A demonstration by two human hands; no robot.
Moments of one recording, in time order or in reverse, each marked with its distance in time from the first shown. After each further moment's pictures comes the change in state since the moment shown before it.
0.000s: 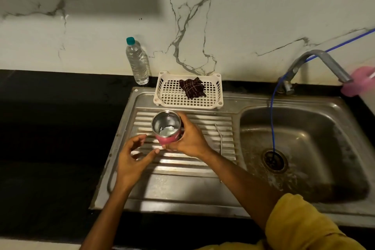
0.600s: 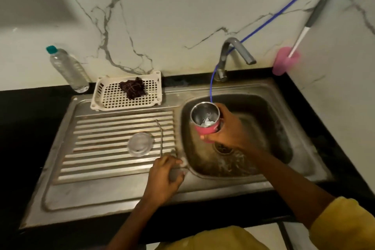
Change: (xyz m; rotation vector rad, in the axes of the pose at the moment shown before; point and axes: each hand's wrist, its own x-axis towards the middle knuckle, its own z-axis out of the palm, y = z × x) left_hand -0.107 0.020 0.209 0.476 -0.491 0.381; right_hand -0.138 0.068 -0.268 -0.177 0.237 0.164
